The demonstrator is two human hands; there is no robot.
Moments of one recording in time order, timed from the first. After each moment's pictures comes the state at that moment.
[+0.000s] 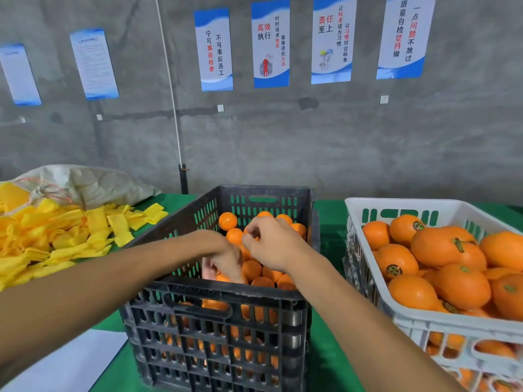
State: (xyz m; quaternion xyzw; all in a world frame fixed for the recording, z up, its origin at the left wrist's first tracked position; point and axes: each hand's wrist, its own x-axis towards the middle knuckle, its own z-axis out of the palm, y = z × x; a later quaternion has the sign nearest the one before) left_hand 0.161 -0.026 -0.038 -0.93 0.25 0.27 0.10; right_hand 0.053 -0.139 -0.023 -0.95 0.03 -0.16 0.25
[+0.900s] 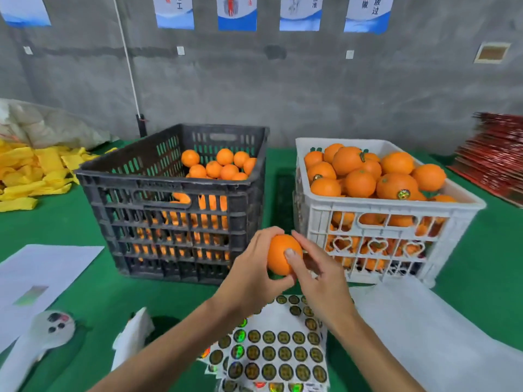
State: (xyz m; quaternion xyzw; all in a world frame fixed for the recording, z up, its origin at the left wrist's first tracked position) left_hand -0.100 -0.037 -0.179 -0.76 0.47 -0.04 -0.45; right_hand -0.200 -0.173 -0.184 -0.81 0.08 -0.32 0.49
